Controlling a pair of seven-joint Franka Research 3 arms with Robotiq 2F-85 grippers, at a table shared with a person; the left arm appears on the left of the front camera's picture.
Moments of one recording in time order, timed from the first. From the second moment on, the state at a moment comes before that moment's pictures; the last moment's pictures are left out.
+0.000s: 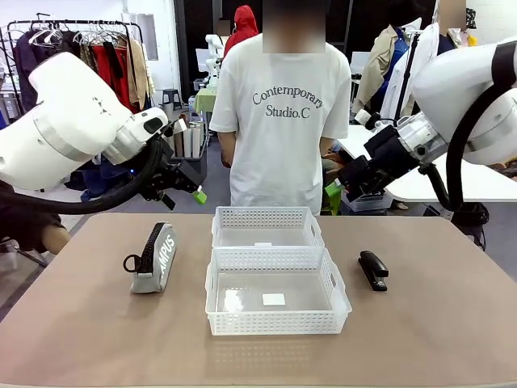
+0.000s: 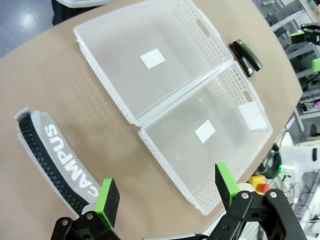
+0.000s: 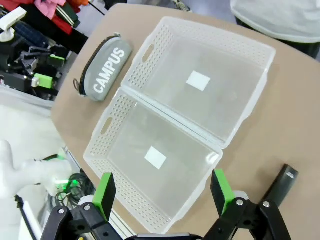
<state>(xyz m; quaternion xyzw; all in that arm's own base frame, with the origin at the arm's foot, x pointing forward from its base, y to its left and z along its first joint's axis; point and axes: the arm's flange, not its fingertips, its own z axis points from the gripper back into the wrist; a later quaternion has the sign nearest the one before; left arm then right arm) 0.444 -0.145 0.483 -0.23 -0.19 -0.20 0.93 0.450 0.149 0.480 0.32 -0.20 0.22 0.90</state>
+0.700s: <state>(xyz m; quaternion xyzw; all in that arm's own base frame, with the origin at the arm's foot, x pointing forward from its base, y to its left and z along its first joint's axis) 0.446 -0.142 0.480 -0.28 -0.15 -0.13 0.94 0.446 0.158 0.477 0.36 -0.17 0.20 0.90</state>
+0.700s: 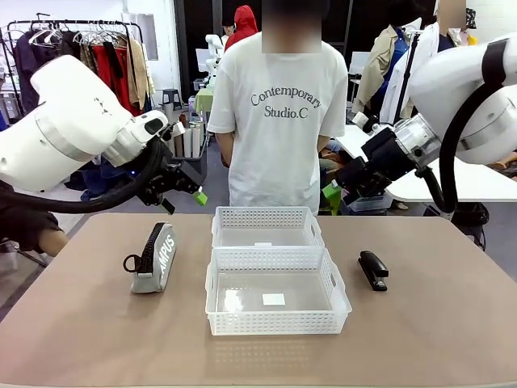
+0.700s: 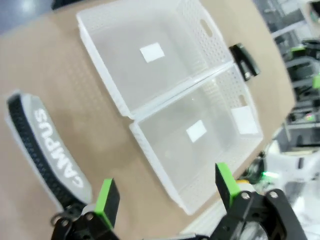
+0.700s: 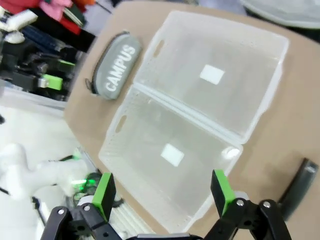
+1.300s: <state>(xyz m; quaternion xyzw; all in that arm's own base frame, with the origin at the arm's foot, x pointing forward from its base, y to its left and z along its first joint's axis) 0.440 -0.143 0.552 -0.54 -0.10 -0.05 0.83 0.459 0.150 0.522 0.55 -0.10 0.09 0.83</state>
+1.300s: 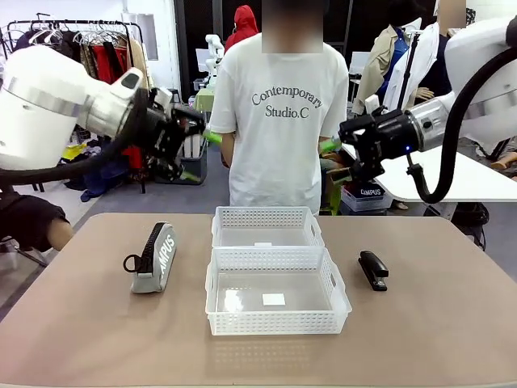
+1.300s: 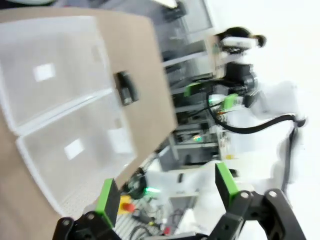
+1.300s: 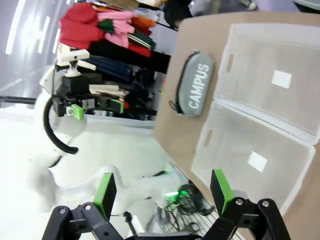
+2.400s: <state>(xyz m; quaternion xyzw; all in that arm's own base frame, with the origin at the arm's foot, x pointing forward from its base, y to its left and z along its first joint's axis) 0.431 -0.074 0.587 -0.65 -0.12 -0.08 0.74 0.485 0.067 0.580 0.67 -0.06 0.02 0.74</state>
